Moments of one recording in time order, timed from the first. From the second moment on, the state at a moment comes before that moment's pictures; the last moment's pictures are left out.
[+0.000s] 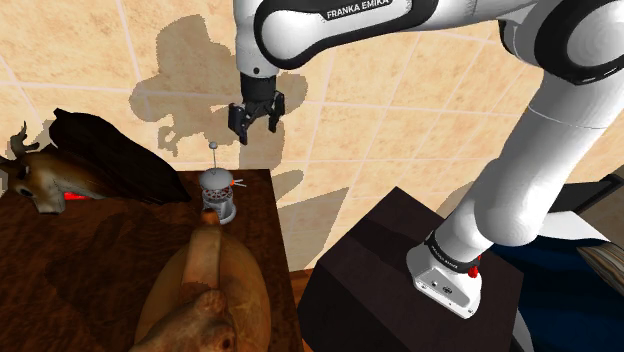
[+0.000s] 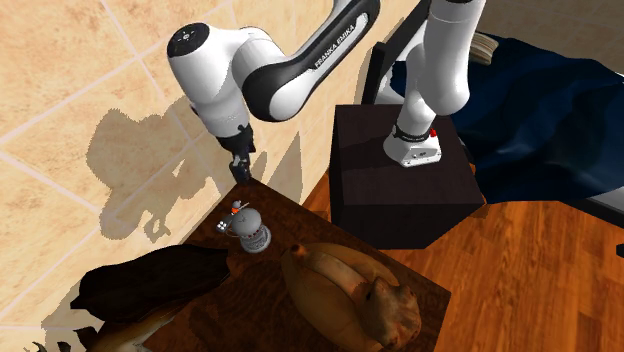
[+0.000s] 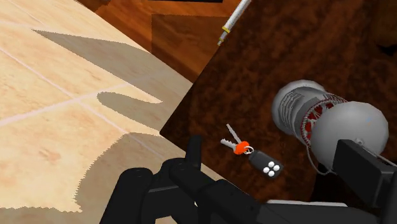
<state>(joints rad) 0.16 0.17 0.32 -1.86 -0.03 1.95 0.46</state>
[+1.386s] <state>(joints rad) 0.34 0.71 0.31 -1.36 -0.17 1.93 0.59</state>
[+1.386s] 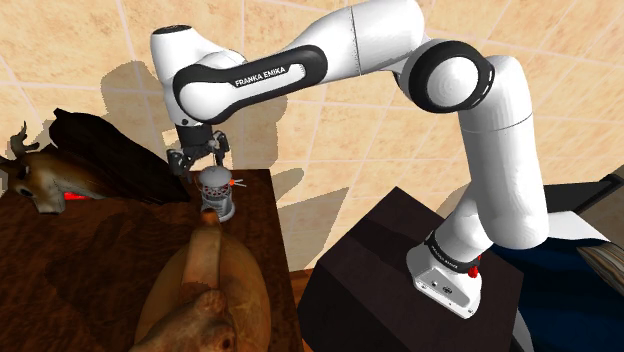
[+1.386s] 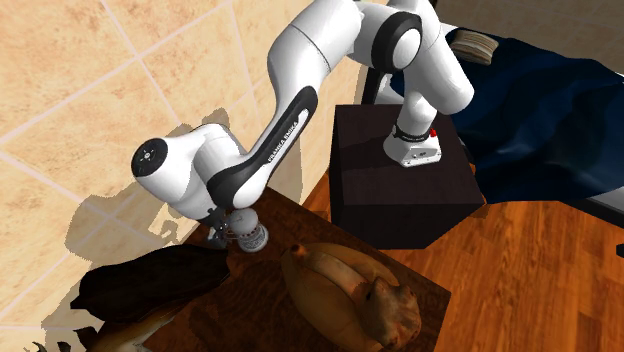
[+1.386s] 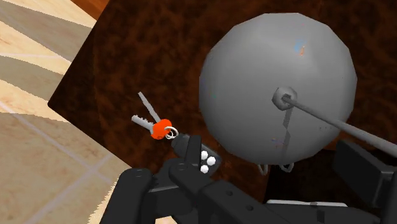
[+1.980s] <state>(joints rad) 0.33 0.70 0.31 -1.37 -0.17 1.95 0.59</state>
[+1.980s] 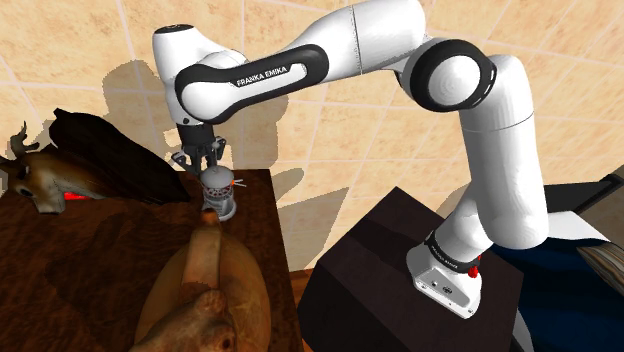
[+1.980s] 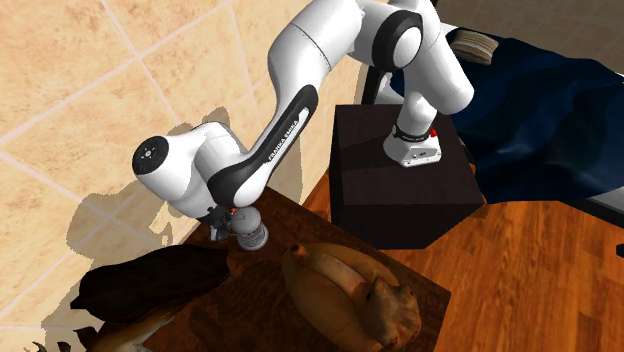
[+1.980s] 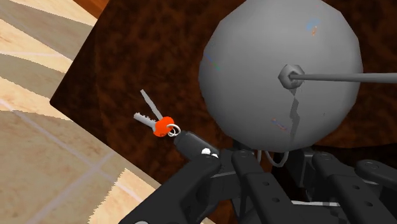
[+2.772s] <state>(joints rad) 0.34 0.67 0.32 -1.30 -0.16 1.83 0.58</state>
